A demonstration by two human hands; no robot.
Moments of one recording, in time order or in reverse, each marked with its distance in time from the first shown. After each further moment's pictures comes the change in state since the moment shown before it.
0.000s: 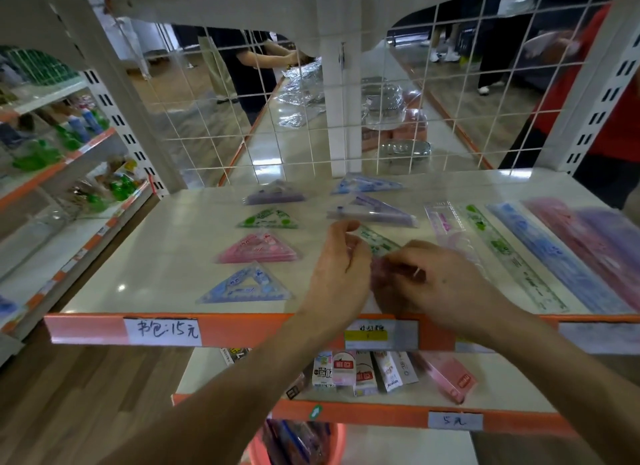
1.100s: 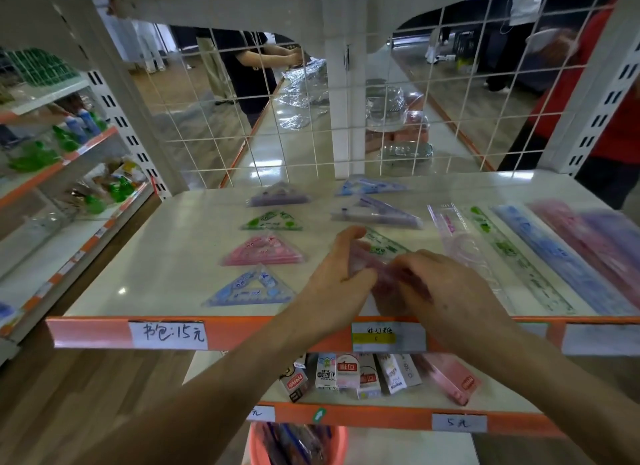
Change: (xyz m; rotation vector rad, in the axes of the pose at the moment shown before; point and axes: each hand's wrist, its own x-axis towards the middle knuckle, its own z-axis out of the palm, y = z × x) left_hand -0.005 0.001 -0.022 0.086 -0.225 -0.014; right_hand -0.011 -0.003 0.014 -0.238 0.122 -0.007
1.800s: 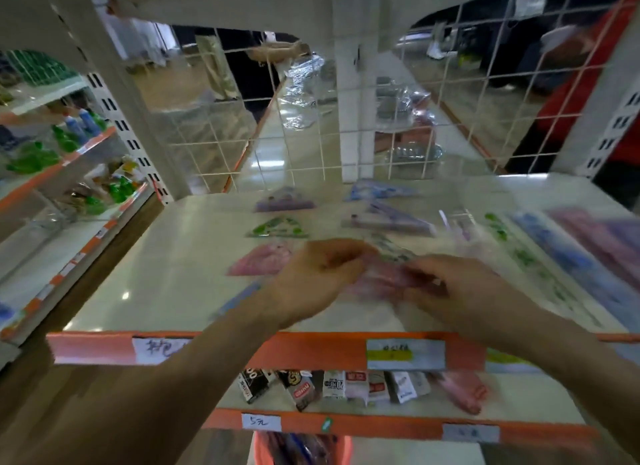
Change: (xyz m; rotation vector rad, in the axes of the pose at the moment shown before) left_hand 0.021 -0.014 -0.042 -0.014 -0.099 0.008; right_hand 0.022 0.005 -0.013 0.140 -0.229 0.065
